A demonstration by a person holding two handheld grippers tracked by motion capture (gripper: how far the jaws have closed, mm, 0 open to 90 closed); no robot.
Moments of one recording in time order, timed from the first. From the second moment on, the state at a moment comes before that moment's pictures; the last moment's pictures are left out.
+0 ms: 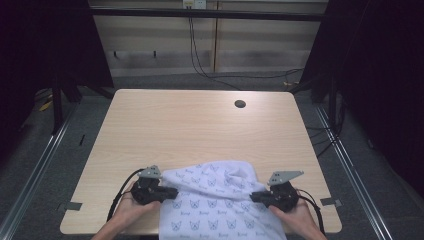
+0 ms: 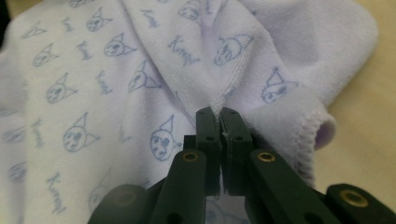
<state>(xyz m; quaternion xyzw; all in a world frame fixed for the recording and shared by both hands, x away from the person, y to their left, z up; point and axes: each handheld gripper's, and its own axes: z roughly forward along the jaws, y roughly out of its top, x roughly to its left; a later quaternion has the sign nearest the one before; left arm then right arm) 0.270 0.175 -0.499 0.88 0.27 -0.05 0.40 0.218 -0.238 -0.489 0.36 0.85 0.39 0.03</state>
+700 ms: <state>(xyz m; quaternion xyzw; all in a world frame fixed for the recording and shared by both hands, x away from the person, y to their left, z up) 0.330 0.193 -0.491 0.83 0.34 -0.05 0.45 0.287 -0.247 -0.493 0.42 0.82 0.39 0.05</state>
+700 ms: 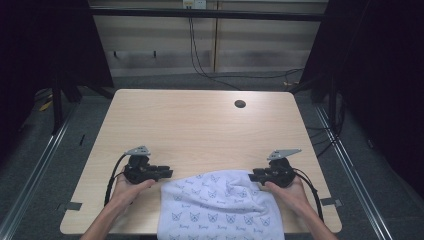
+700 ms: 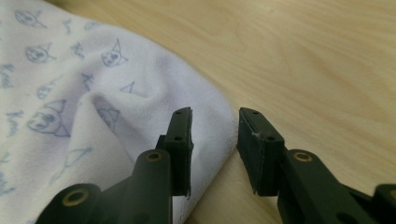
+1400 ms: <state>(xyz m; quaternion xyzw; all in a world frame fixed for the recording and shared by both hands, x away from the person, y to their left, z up) 0.336 0.168 -0.437 0.82 0.31 0.03 0.49 0.320 -0.258 -0.396 0.40 0.77 0.47 0.15</state>
